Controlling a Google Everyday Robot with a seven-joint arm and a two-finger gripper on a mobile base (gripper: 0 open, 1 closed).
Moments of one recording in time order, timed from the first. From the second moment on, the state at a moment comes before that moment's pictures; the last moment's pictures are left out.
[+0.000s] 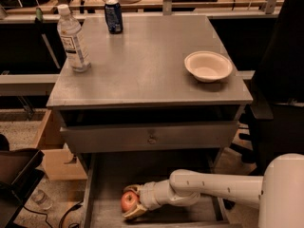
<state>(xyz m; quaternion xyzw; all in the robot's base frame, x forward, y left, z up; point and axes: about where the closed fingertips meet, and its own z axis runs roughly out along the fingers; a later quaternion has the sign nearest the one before) 0.441 0.097 0.374 -0.62 0.60 0.35 0.36</state>
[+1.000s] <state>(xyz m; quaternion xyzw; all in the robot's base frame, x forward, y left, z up) 0.423 0.084 0.437 -0.64 0.58 0.37 0.33</state>
